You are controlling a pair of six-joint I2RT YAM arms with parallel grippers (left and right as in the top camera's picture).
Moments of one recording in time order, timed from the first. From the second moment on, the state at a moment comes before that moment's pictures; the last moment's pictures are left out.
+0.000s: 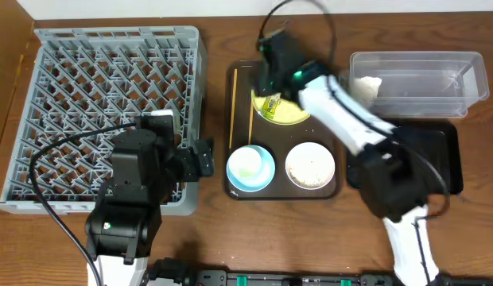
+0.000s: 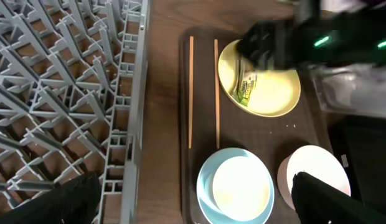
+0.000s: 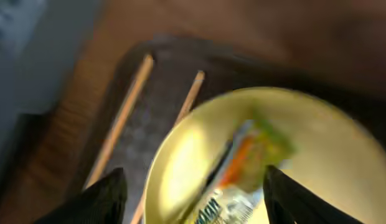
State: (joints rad) left arm -0.10 0.84 0.93 -0.79 0.13 -0.22; right arm 0.58 2.28 1.86 -0.49 0.03 0.26
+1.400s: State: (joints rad) left arm -0.10 0.84 0.93 -0.79 0.13 -0.22; right arm 0.16 2.06 1.86 -0.93 -0.18 0.58
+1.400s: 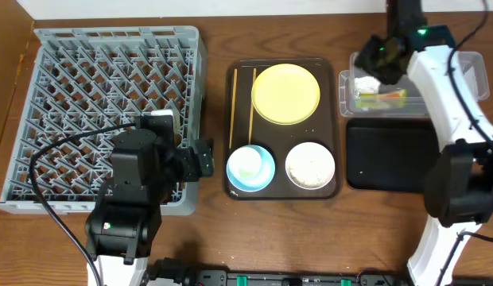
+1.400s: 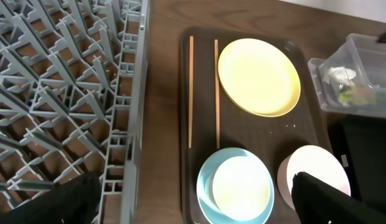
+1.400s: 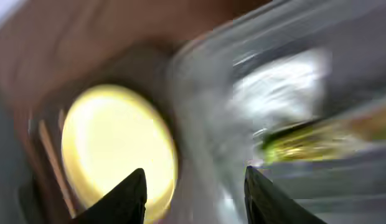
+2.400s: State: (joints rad) left arm -0.10 0.84 0.93 -0.79 0.13 -0.22; right arm 0.69 2.05 1.48 -1.03 -0.03 0.44
